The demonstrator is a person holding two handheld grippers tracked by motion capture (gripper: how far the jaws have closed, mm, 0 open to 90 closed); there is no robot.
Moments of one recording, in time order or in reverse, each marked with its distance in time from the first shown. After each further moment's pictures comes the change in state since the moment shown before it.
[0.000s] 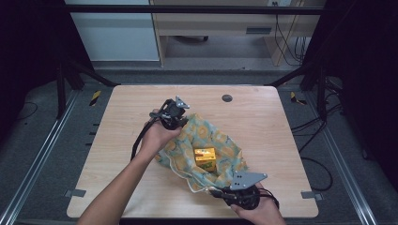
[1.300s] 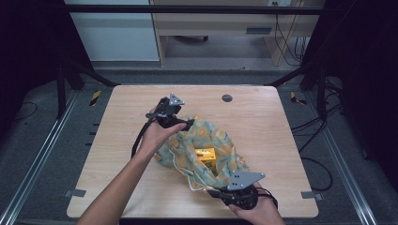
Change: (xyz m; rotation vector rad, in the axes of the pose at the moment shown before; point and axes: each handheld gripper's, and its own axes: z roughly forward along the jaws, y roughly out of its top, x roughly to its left) left arm 0.014 -0.007 0.012 -0.143 0.001 -0.087; right arm 0.004 0.007 0.002 0.005 0.008 -0.018
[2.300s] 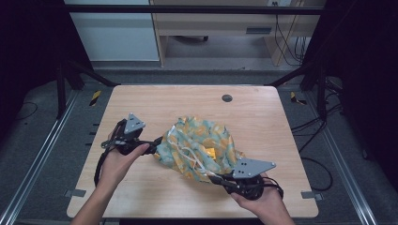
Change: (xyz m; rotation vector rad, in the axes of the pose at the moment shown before) left arm 0.003 -0.071 -0.108 -0.073 0.106 -0.011; right arm 0.000 0.046 -0.028 -0.091 -0.060 -0.018
